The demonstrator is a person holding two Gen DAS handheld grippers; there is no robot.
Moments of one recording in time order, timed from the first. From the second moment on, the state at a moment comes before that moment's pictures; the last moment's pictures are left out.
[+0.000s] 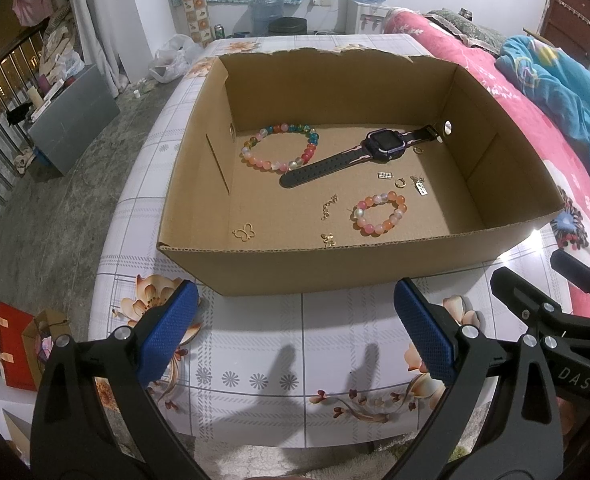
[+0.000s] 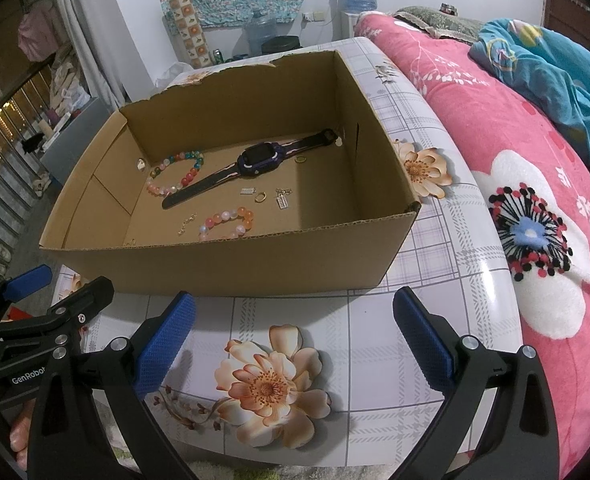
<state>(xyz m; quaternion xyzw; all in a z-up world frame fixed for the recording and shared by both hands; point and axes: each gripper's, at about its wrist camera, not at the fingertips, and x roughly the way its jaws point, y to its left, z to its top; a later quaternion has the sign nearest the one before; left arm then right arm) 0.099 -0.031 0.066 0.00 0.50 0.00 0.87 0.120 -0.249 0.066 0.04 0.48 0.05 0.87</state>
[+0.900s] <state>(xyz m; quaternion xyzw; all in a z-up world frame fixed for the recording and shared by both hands) 0.099 -0.032 0.066 0.00 0.49 0.00 0.87 0.120 -0.250 0.066 0.04 0.48 0.05 0.87</state>
